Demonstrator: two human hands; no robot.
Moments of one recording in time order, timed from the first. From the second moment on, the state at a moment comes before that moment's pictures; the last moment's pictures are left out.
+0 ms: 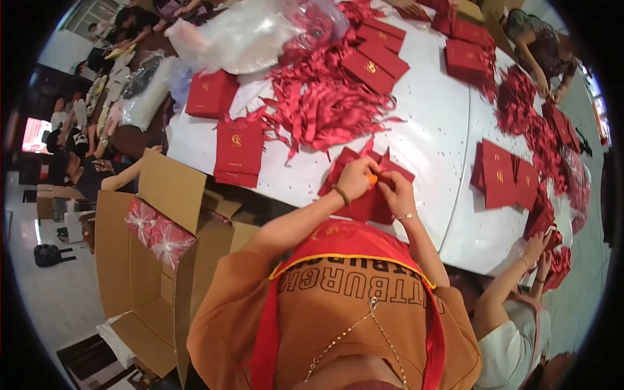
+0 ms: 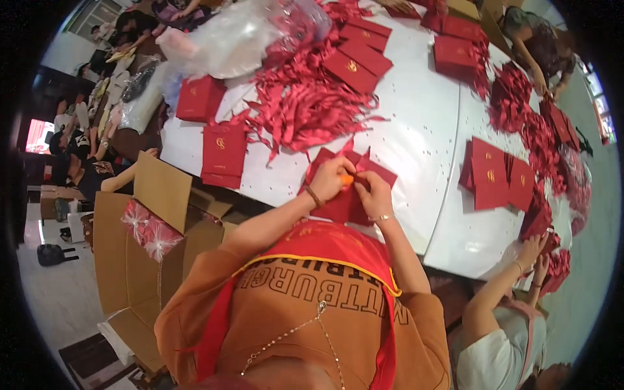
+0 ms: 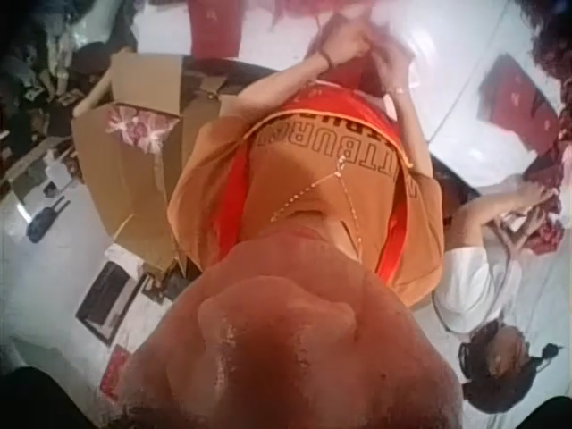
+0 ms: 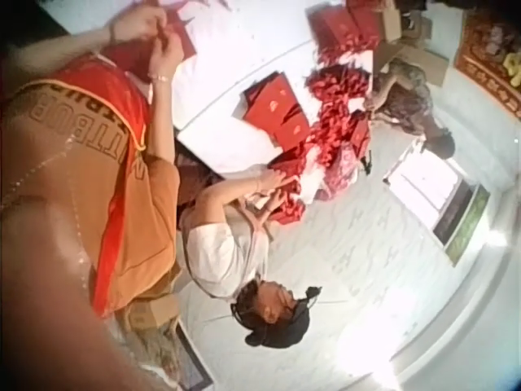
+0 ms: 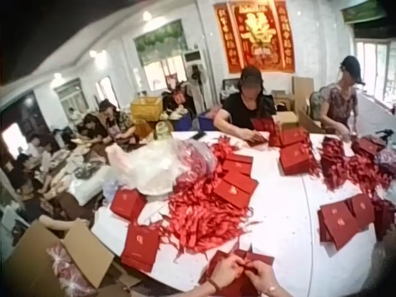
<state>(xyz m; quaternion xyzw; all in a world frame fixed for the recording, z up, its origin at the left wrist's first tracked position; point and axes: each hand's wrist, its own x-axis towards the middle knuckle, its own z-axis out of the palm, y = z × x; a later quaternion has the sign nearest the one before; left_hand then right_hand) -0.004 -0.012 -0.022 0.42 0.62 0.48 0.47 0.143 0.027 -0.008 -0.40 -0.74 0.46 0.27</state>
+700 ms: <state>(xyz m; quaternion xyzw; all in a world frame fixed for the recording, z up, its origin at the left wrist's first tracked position) 0.001 -0.015 0.000 0.59 0.65 0.43 0.23 0.143 0.047 0.003 -0.38 -0.75 0.50 0.21</state>
